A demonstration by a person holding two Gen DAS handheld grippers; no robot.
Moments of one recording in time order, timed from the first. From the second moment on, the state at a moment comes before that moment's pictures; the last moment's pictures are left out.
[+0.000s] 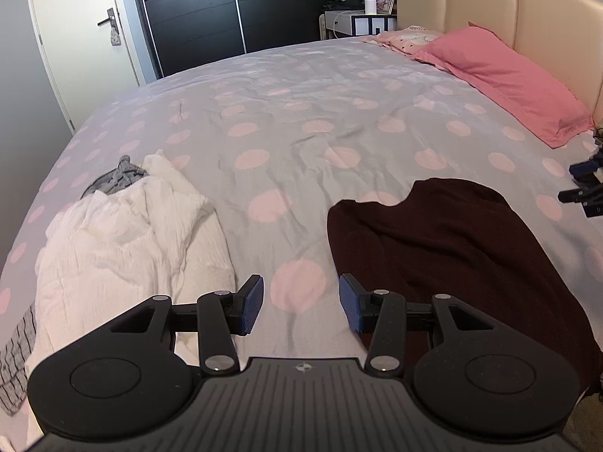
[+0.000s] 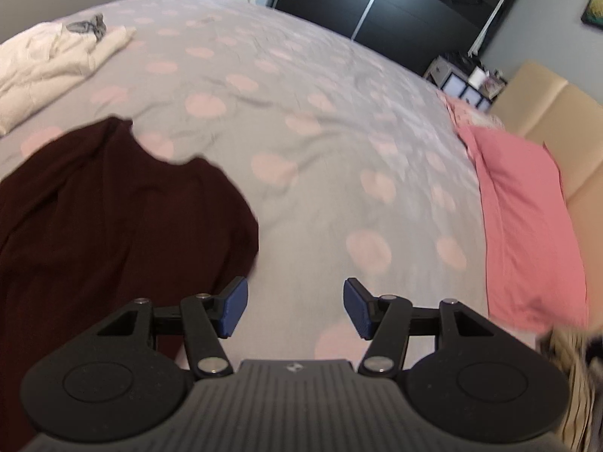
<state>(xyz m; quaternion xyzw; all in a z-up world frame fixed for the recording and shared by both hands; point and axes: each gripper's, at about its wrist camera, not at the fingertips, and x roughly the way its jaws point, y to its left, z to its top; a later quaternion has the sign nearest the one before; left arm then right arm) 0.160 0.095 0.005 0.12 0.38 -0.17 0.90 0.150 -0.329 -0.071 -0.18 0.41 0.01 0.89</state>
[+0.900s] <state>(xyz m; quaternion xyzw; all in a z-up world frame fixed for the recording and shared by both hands) 0.063 0.042 -0.122 0.00 0.53 -0.10 0.84 0.084 -0.341 -0.122 -0.10 0.49 0.06 0.87</state>
